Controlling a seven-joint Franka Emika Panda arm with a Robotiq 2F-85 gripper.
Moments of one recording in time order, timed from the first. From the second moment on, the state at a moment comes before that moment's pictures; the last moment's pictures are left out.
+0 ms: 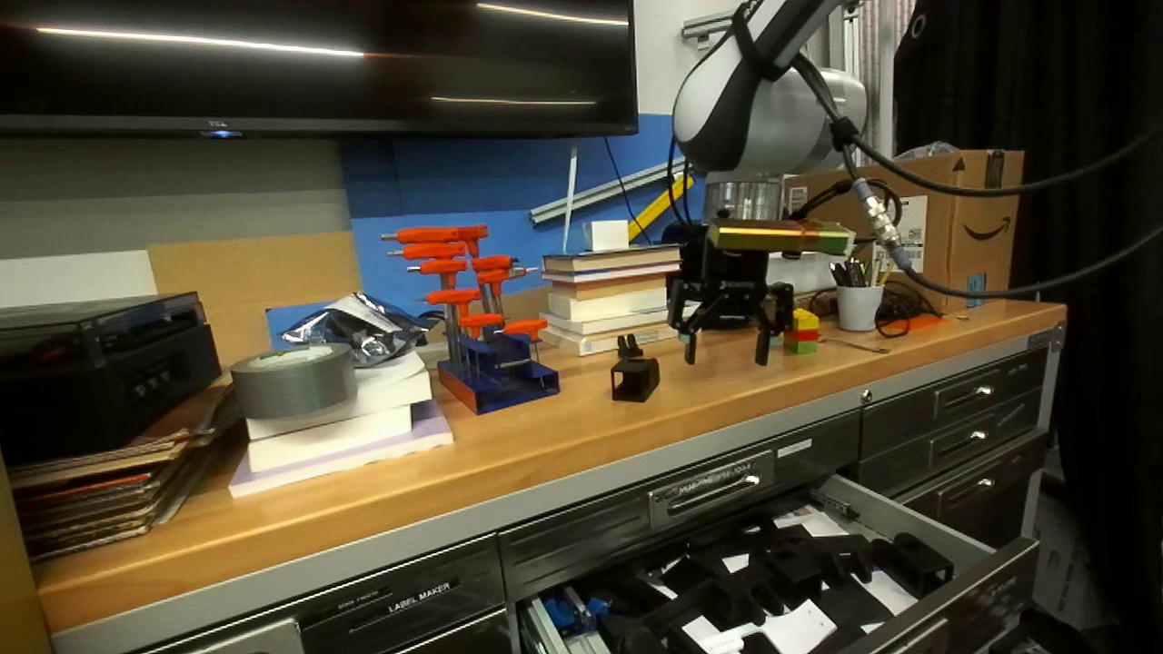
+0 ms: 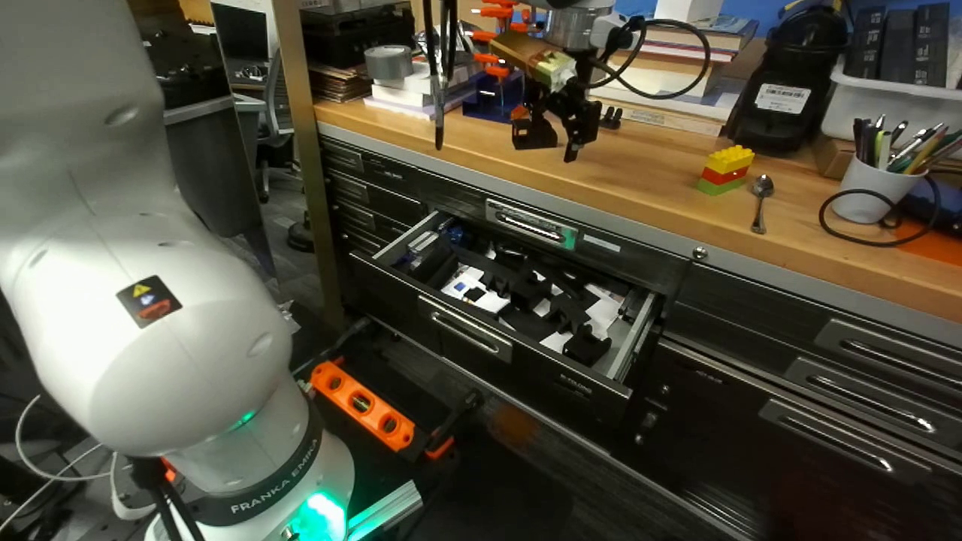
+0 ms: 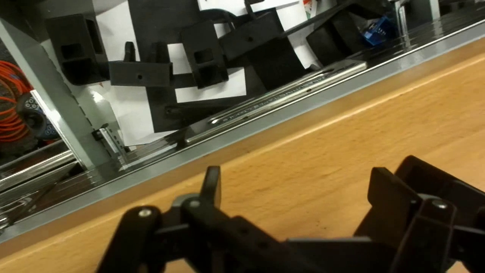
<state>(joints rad) -0.03 0.09 0.00 -2.09 0.10 2.22 0.24</state>
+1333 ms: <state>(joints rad) 0.12 0.38 0.02 -1.66 -0.05 2.04 0.41</state>
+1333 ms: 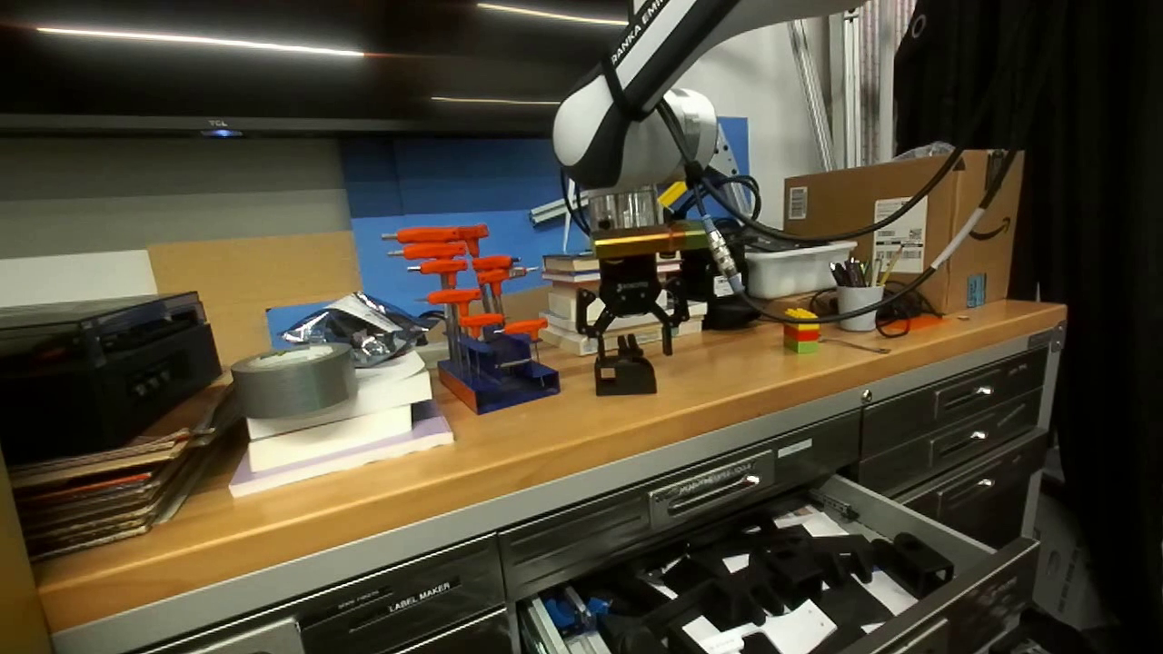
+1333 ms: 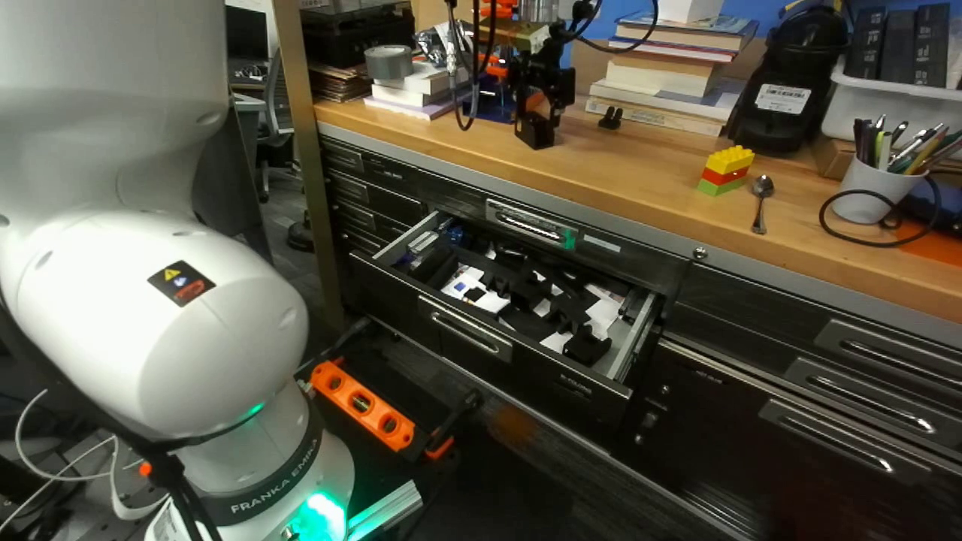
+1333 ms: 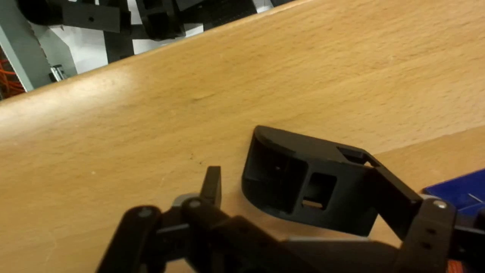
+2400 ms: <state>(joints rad) 0.12 0.40 0.02 -1.63 0.09 2.04 0.42</state>
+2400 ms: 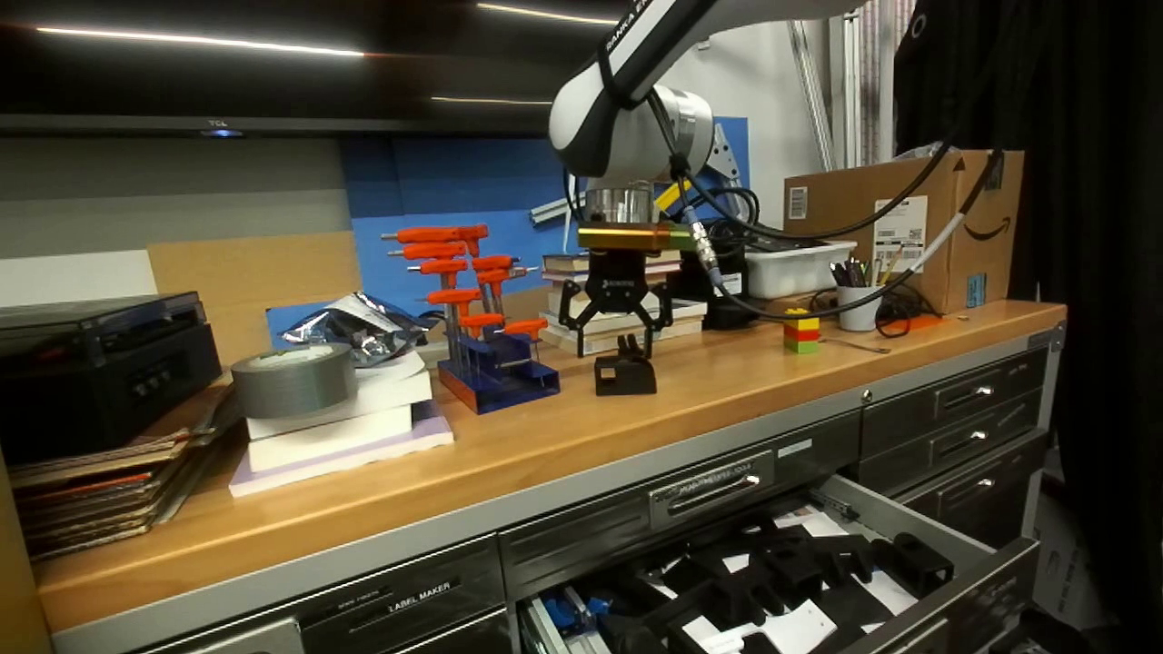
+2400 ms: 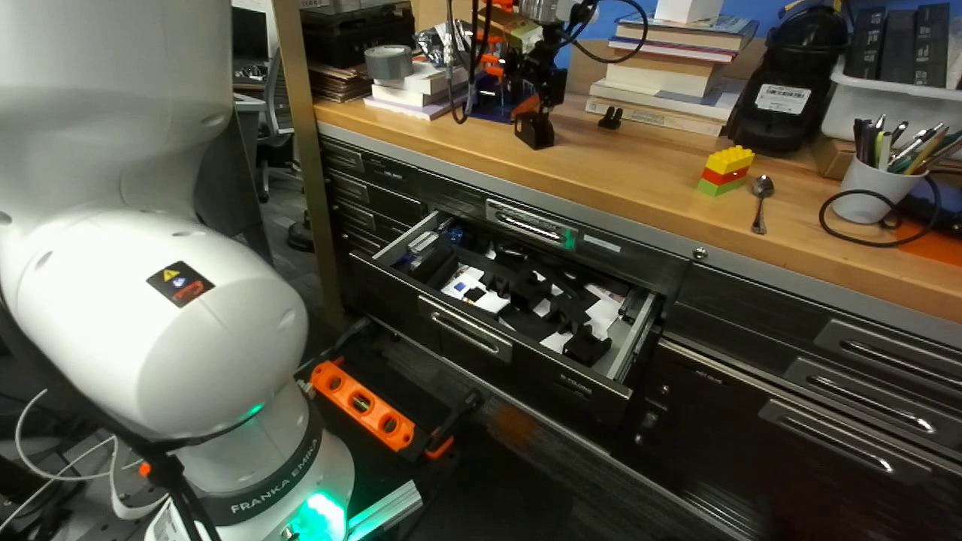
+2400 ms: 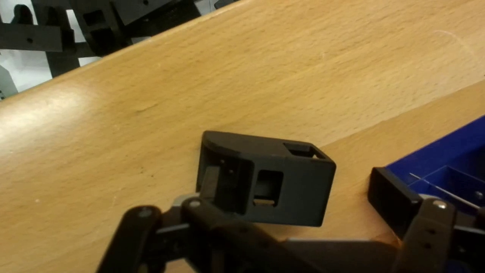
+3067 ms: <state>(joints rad) 0.12 0.46 0.01 -1.62 0.09 2.07 0.46</state>
